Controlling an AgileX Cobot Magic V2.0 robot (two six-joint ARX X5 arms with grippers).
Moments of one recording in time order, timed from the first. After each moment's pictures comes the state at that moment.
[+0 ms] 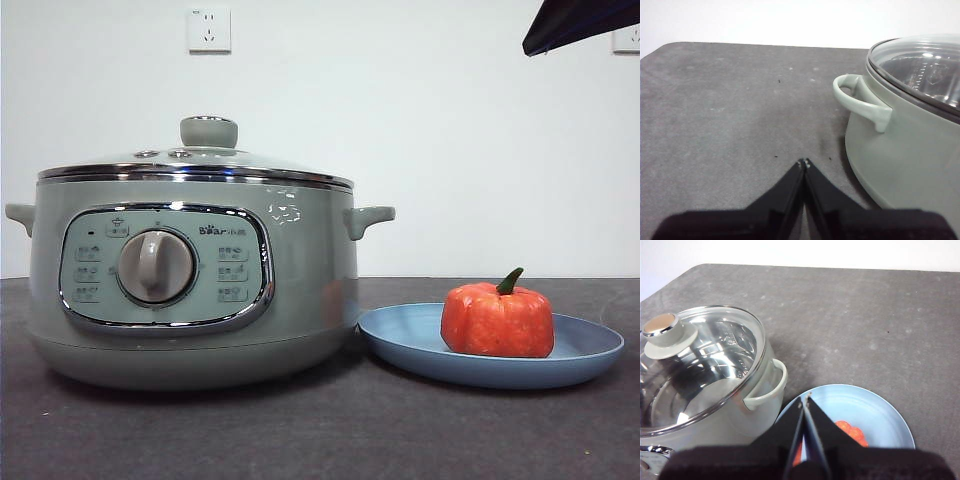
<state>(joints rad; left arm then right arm) -0.07 0.00 0.02 -0.20 -0.02 -0.08 0.67 0.76 0.69 -0.30 0.21 0.19</state>
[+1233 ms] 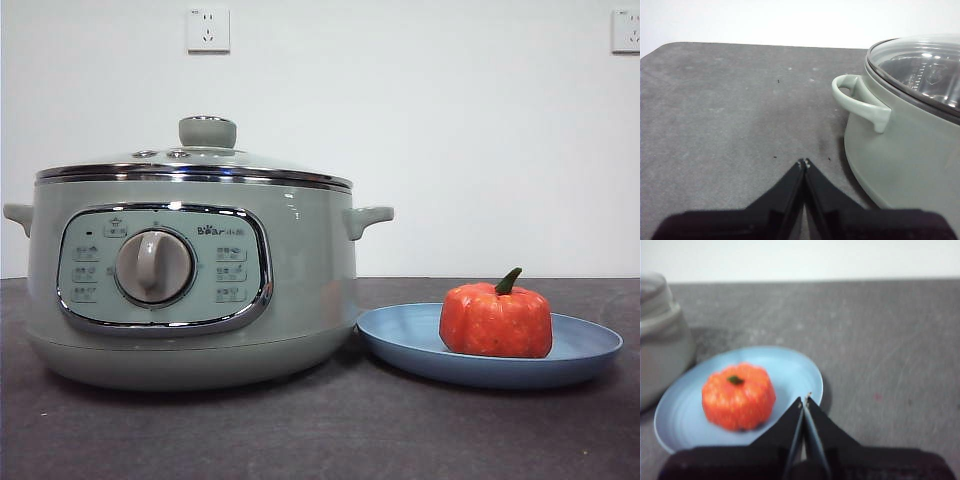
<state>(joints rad) -0.07 0.00 0.02 -0.20 -0.02 -0.08 0.13 0.06 0.02 -0.16 -0.13 0.02</state>
